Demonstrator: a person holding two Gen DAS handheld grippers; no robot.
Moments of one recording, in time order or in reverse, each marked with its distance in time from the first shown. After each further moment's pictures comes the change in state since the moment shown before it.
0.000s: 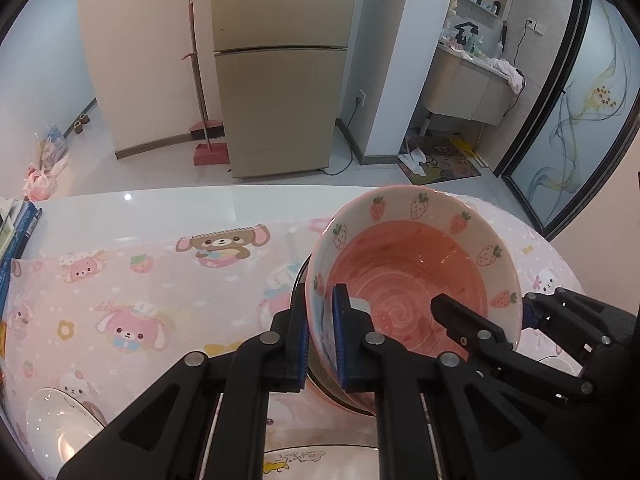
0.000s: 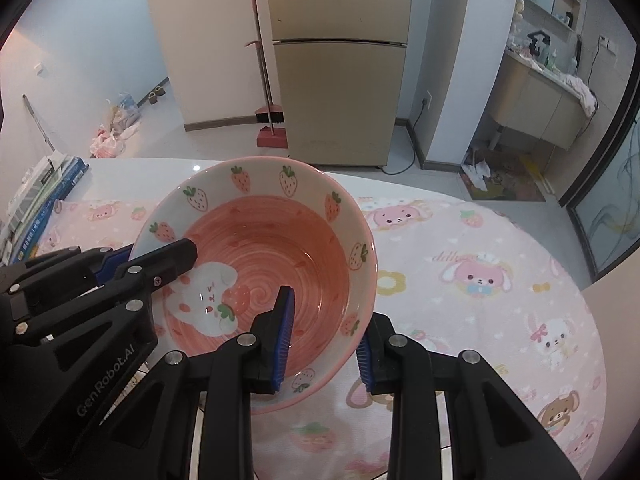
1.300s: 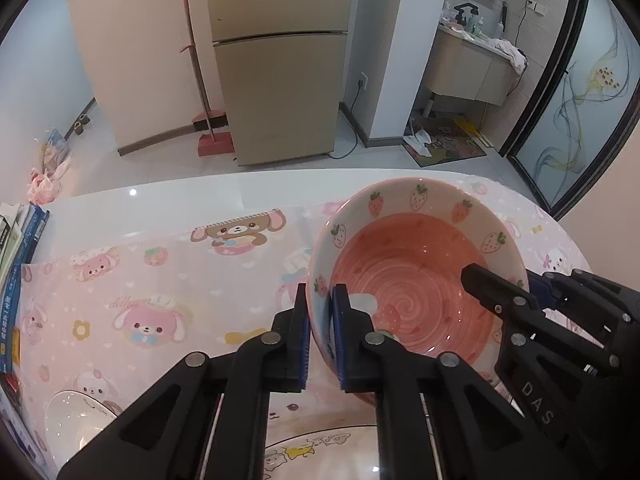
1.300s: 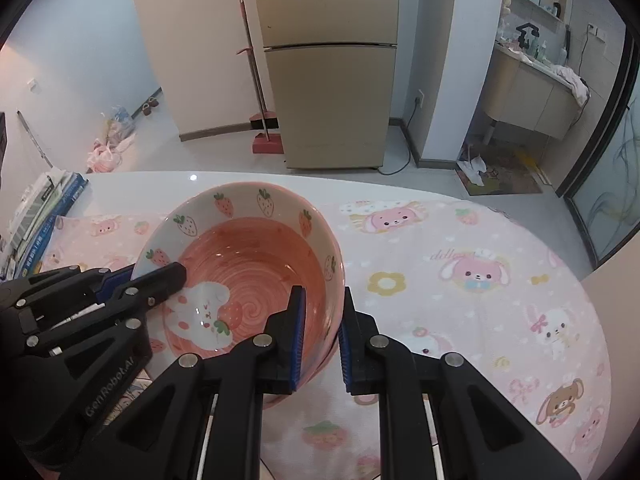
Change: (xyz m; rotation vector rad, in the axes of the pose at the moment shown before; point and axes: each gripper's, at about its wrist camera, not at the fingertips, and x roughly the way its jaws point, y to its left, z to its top) left arm -0.002 0.006 -0.001 0.037 0.065 0.030; right arm -0.008 0.001 0.005 0.033 -0.011 -0.017
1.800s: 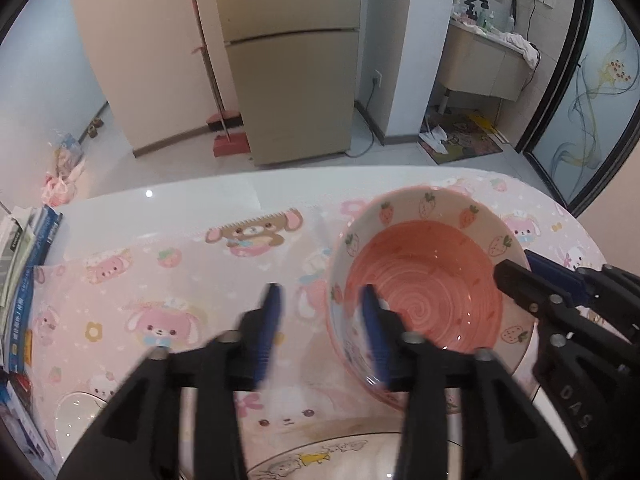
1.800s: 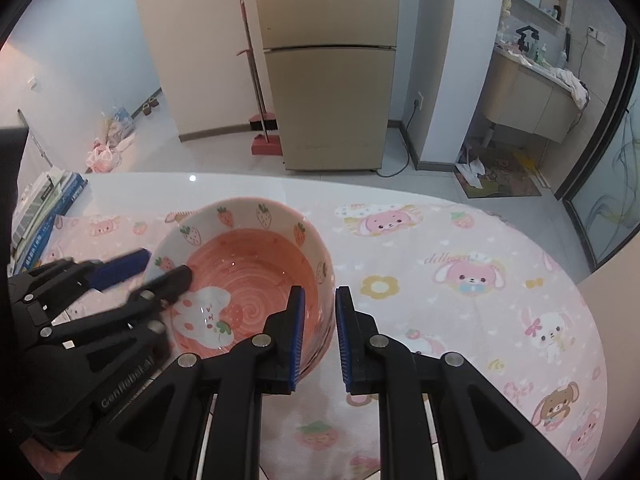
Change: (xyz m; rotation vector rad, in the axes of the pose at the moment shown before) left arm 0.005 0.000 0.000 0.012 -0.009 0.076; right arm -0.007 -0.006 0.003 0.010 -0.012 -0.001
